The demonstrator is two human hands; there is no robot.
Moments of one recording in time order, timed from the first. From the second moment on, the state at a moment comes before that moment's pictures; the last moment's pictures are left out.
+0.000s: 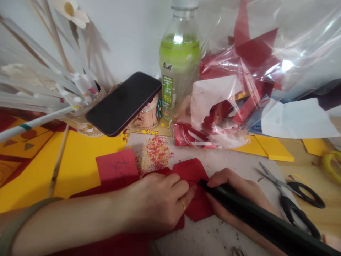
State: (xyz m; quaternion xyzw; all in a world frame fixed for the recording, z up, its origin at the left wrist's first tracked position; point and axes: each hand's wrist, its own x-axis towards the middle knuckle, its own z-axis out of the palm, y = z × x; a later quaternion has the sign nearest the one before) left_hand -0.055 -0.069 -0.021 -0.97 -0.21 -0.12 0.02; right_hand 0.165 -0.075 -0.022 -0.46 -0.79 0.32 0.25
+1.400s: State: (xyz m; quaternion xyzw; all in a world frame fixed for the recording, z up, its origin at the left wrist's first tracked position) left_hand -0.055 -0.068 -0.024 -0.97 -0.19 -0.12 0.07; right_hand 0.165 -0.071 -0.027 -0.36 -0.86 0.25 0.27
